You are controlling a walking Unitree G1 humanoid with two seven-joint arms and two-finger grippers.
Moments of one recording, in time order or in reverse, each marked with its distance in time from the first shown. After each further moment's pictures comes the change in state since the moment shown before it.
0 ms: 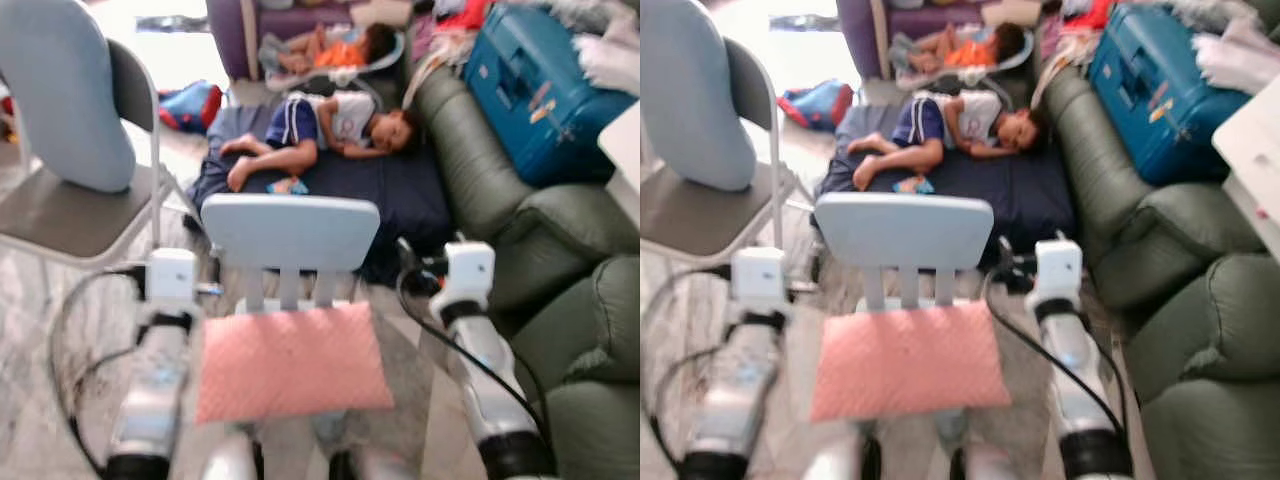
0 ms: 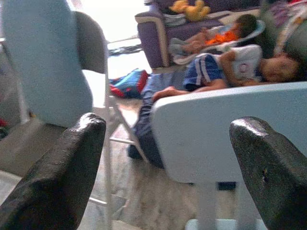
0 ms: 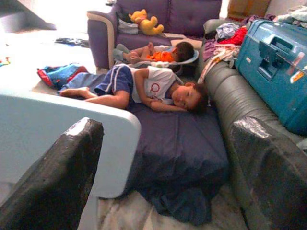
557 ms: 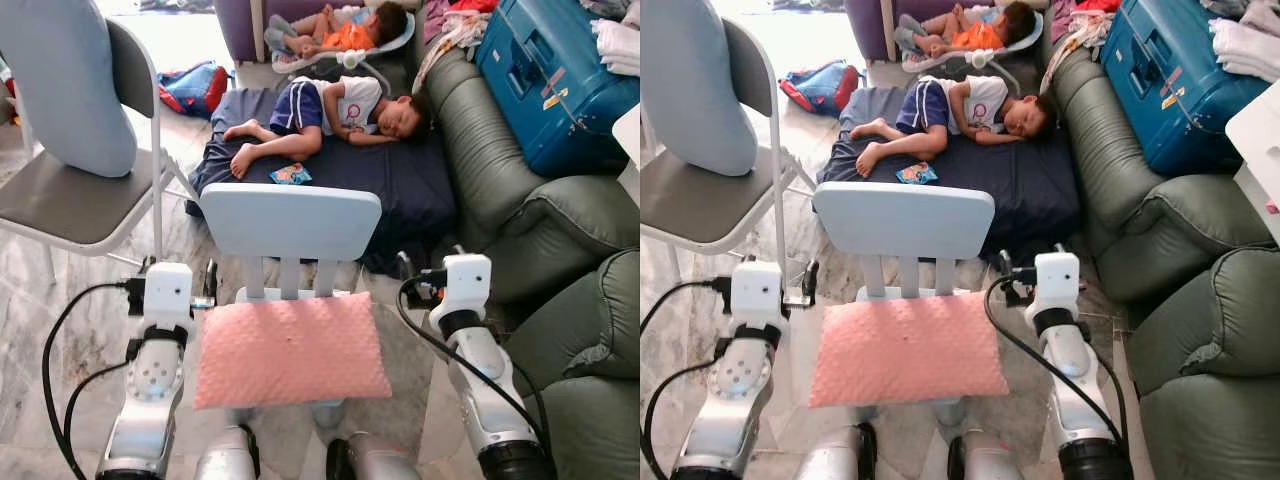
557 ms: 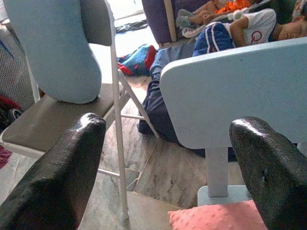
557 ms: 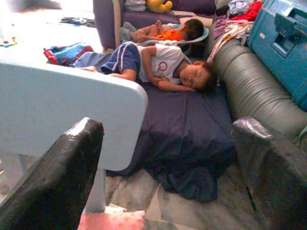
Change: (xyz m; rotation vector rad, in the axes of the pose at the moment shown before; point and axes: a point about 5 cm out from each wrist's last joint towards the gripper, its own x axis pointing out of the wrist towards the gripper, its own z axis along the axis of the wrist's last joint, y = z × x) left arm -0.012 0.013 -0.013 0.056 0.055 0.024; right arm -0.008 0.005 -0.009 0.010 0.042 0.012
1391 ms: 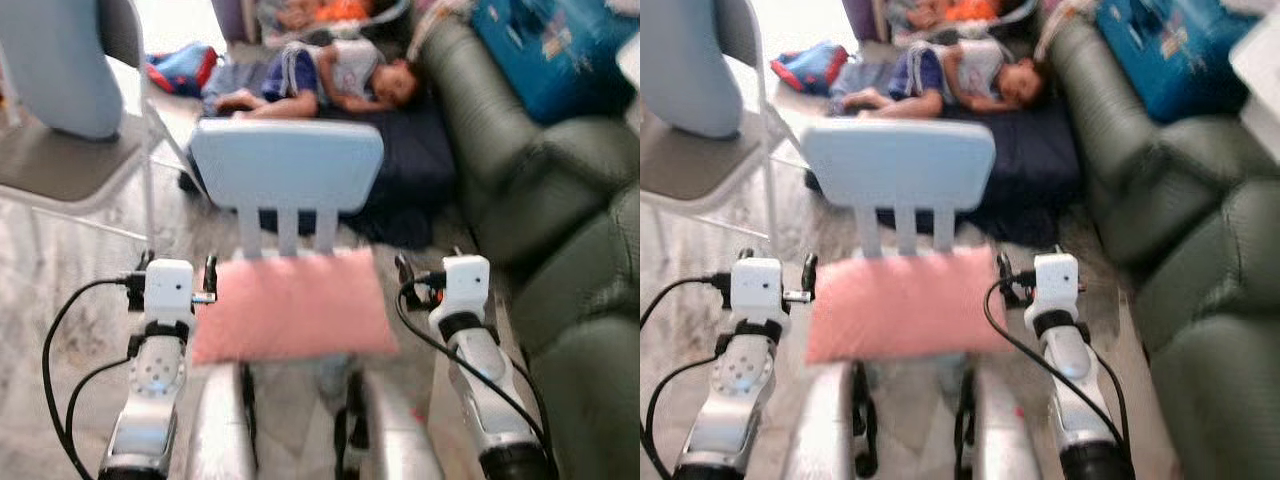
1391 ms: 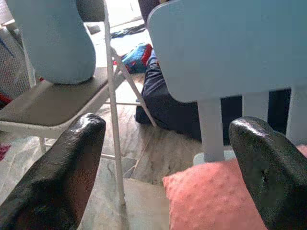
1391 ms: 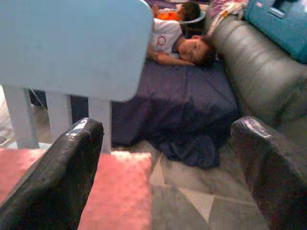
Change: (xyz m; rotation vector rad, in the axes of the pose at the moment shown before) left arm 0.004 0.001 0.008 0.018 -0.034 0.037; right arm -0.001 0.000 -0.002 0.006 0.008 0.015
